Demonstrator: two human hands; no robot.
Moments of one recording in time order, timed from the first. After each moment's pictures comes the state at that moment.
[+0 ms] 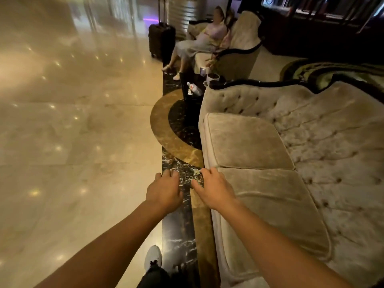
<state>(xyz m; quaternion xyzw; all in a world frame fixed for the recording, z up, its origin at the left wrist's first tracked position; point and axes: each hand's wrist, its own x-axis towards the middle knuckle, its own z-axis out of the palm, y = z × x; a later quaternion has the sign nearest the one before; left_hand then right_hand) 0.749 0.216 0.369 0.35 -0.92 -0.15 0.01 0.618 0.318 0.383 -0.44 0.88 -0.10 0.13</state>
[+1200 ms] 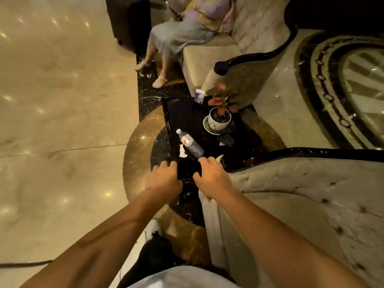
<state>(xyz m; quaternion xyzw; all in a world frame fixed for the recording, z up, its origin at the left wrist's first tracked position) 0.066 -0.567 0.330 0.33 -0.91 -0.22 -0.10 -0.047 -0.456 0.353 -0.37 0.90 -0.10 0.21</state>
